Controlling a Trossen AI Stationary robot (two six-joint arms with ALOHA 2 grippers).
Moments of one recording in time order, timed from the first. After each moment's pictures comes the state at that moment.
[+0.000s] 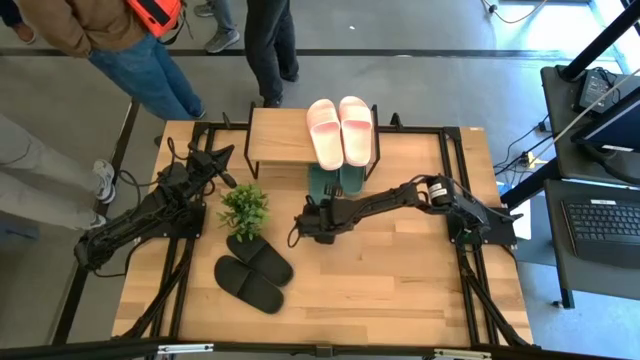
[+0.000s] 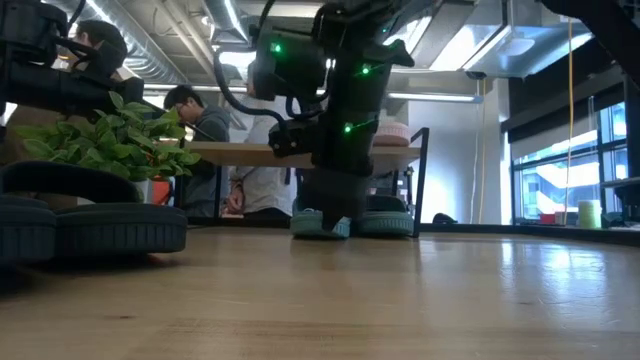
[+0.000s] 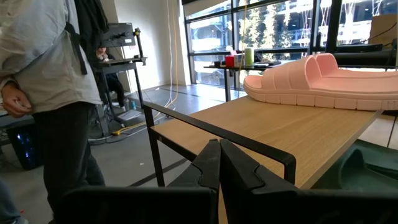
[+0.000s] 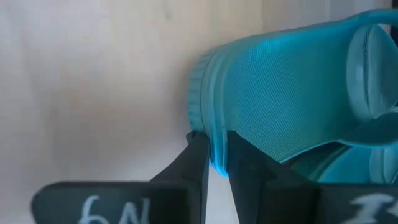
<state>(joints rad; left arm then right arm) 0.64 0.02 0.01 0.05 -0.27 0.08 0.10 2.26 1.69 -0.86 0.58 0.20</state>
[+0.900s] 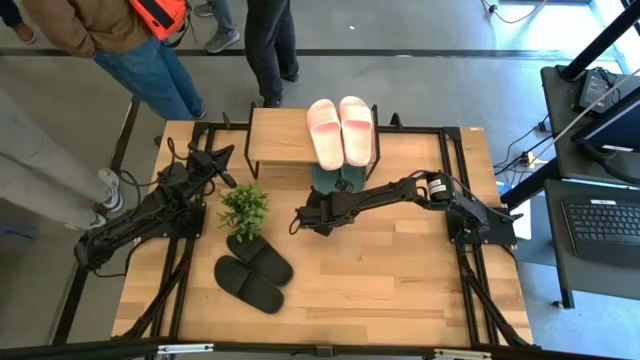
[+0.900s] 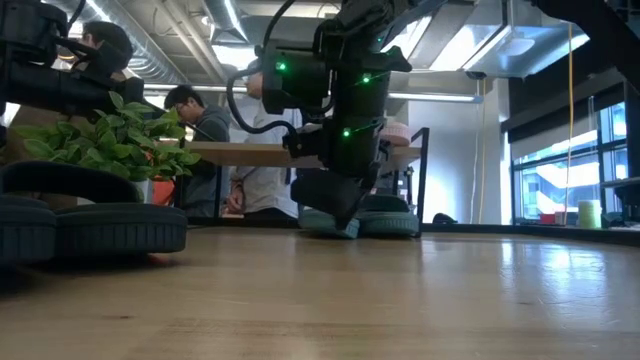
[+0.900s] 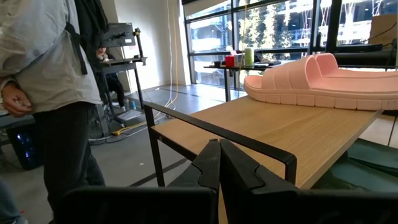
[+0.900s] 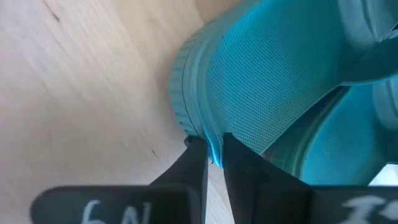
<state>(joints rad) 0.64 0.02 0.01 0.05 -0.27 0.08 0.05 2.26 1.70 -0.95 0.59 0.52</state>
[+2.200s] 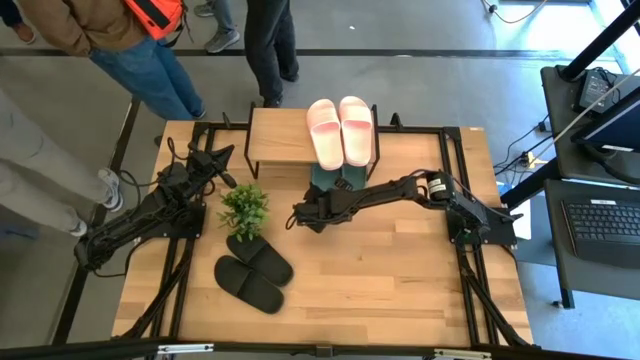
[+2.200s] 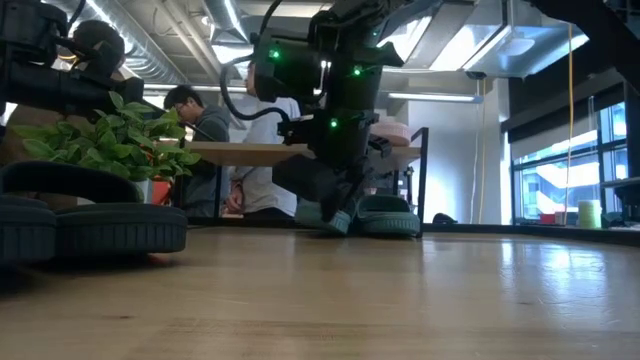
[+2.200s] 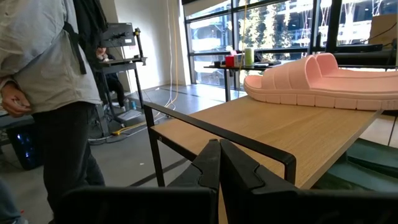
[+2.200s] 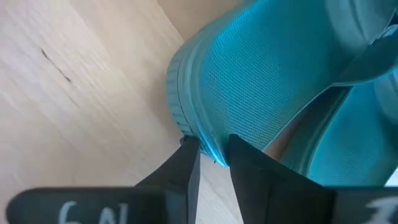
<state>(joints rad) 0.64 0.02 0.01 0.05 -0.27 0.08 0.05 2.26 1.73 -0.92 0.59 0.62</state>
